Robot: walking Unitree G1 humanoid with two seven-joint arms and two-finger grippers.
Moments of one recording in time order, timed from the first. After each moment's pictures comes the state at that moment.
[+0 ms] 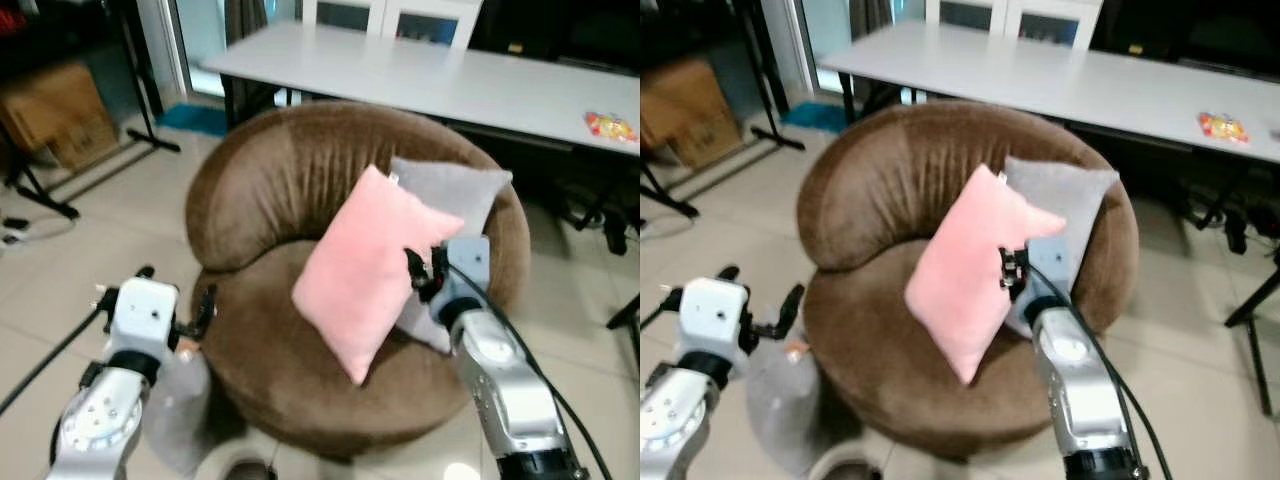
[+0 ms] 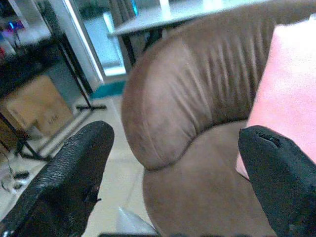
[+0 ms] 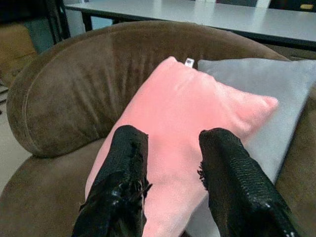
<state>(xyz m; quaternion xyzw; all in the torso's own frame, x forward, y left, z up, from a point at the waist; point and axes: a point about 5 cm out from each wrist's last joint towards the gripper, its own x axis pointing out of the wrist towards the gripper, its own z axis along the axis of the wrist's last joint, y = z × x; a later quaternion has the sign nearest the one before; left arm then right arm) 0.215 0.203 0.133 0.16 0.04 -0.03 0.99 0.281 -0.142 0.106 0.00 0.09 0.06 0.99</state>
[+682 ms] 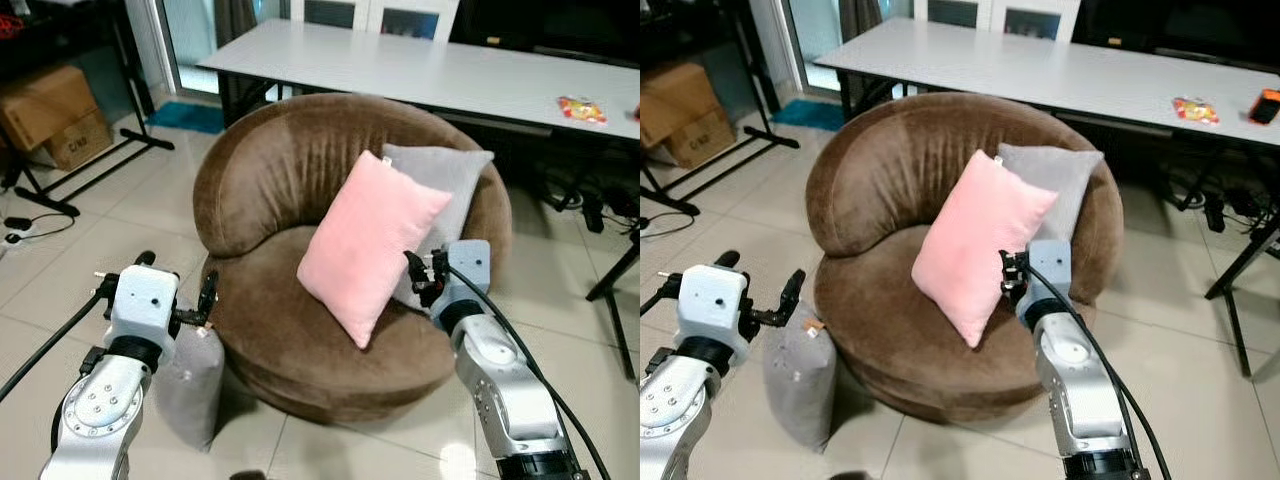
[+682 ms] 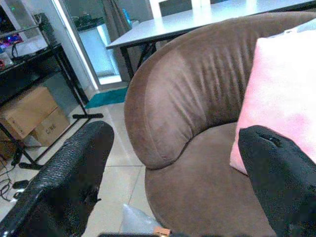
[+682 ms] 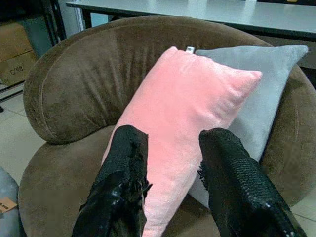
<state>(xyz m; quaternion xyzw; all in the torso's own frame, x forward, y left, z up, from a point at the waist) 0.218 0.202 0.135 0.15 0.04 -0.03 0.99 0.279 -0.142 0.103 0.00 0.09 0.06 0.99</state>
